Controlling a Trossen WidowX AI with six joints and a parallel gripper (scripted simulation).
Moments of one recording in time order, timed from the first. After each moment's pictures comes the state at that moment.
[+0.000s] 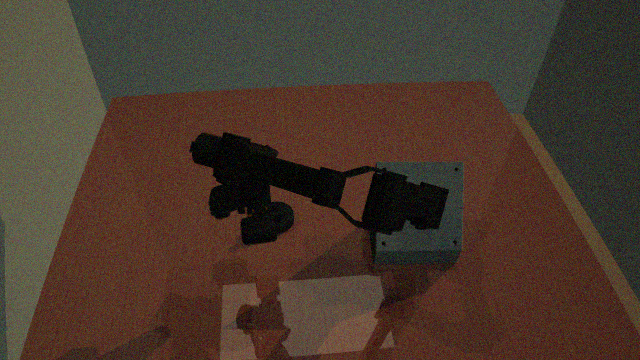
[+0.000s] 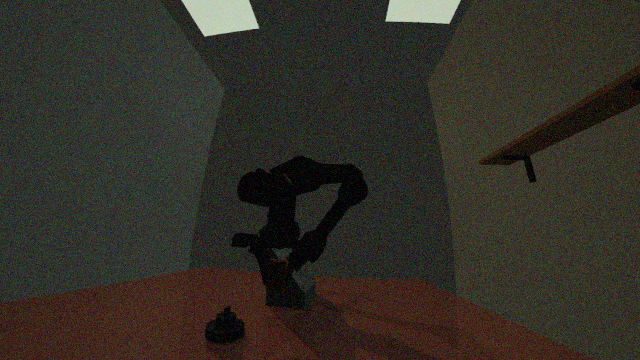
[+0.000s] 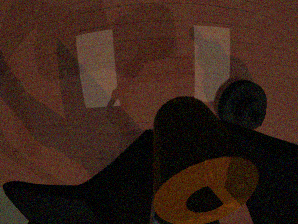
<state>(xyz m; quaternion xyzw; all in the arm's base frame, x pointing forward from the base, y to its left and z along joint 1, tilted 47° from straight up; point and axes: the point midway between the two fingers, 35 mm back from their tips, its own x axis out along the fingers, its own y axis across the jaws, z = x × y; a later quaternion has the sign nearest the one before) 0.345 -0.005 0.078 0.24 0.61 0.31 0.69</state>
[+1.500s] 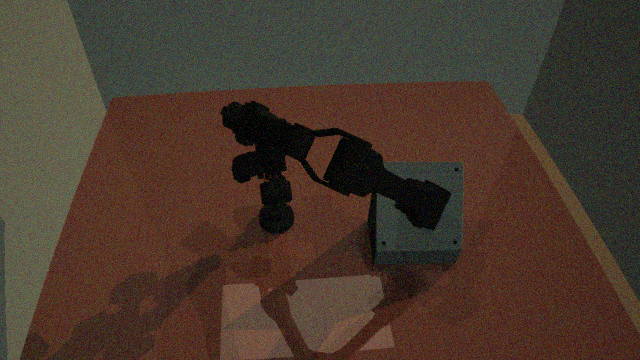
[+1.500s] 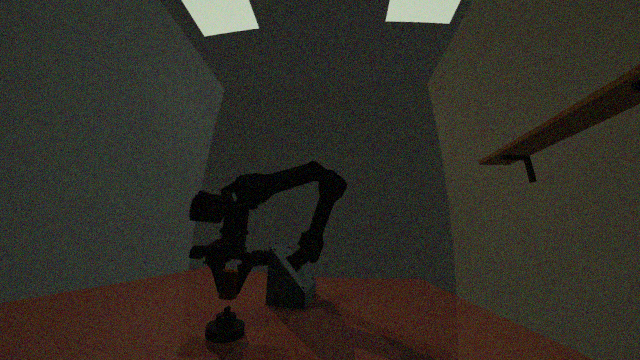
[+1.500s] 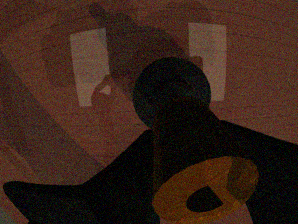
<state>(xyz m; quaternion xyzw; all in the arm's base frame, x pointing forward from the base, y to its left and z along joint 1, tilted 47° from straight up) 0.320 -0.062 -0.039 0.24 0.61 0.31 0.69</state>
